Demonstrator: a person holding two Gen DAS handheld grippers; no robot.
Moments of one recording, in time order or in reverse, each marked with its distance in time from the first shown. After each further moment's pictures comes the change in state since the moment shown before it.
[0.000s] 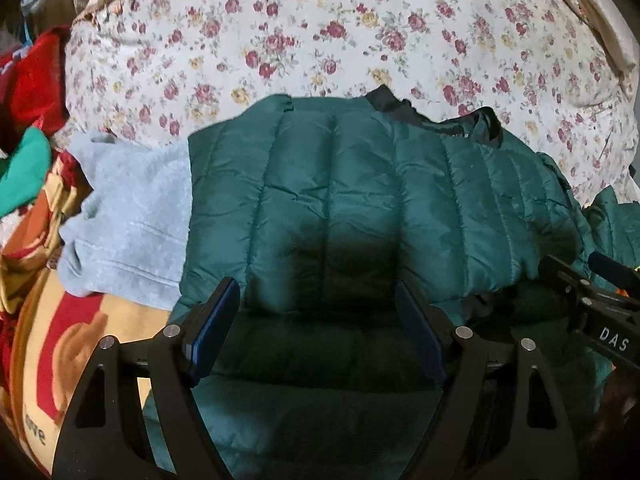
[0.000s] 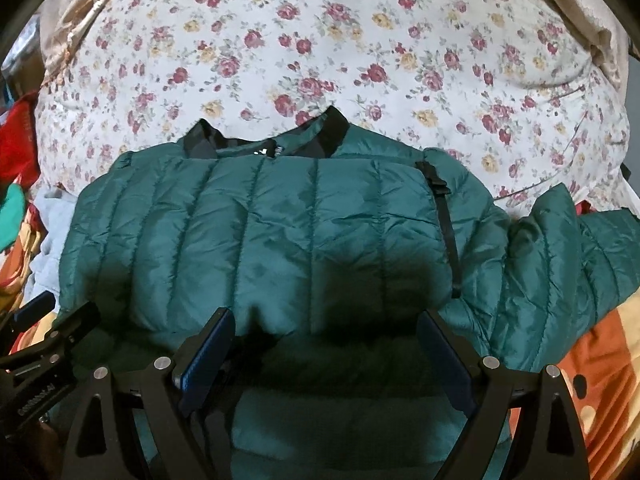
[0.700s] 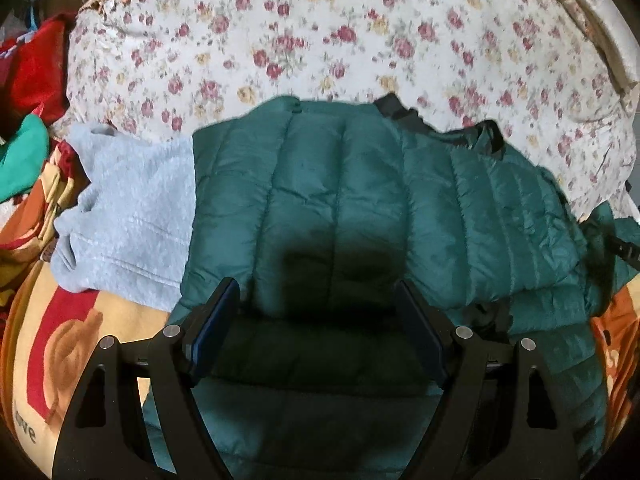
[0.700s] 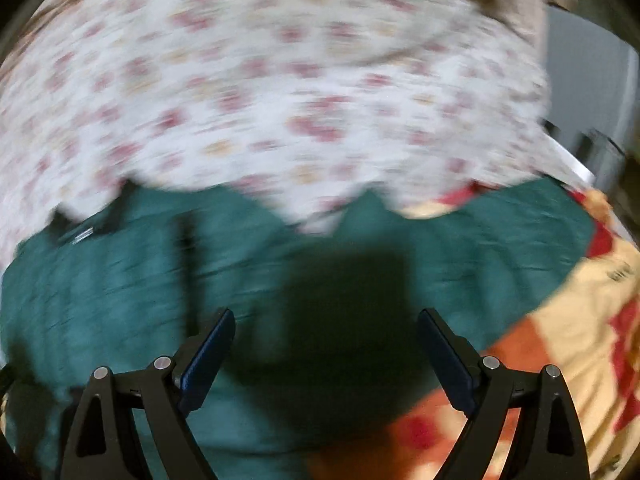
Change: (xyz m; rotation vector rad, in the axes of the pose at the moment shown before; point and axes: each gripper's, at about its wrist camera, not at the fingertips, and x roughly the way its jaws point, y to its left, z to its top) left arm -0.004 0.010 0.001 -0.040 -0.034 -0.032; right arm -0.007 -0.181 0.019 0.232 -0.027 -0.228
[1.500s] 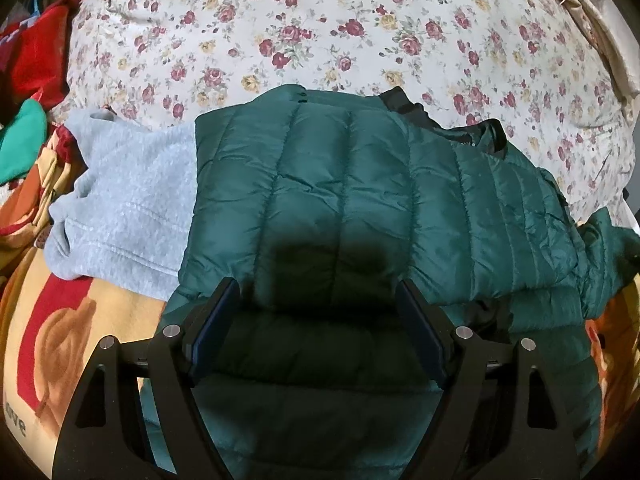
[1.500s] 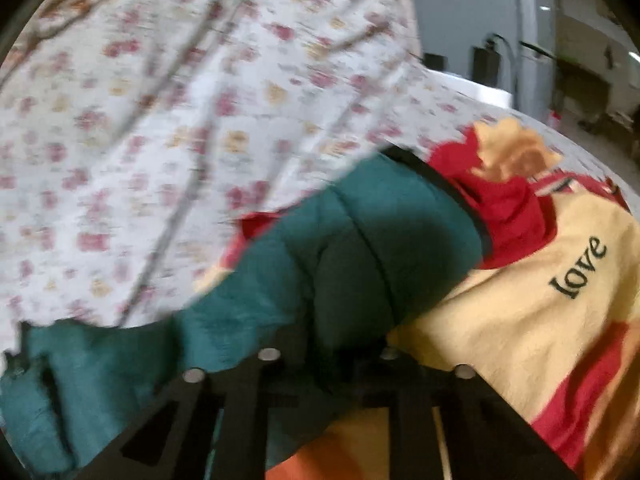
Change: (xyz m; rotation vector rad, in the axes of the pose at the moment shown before) left arm 0.006 0.009 -0.005 -0.035 0.029 -0.018; right arm 0.036 -0.189 0.039 0.309 -0.034 -0.006
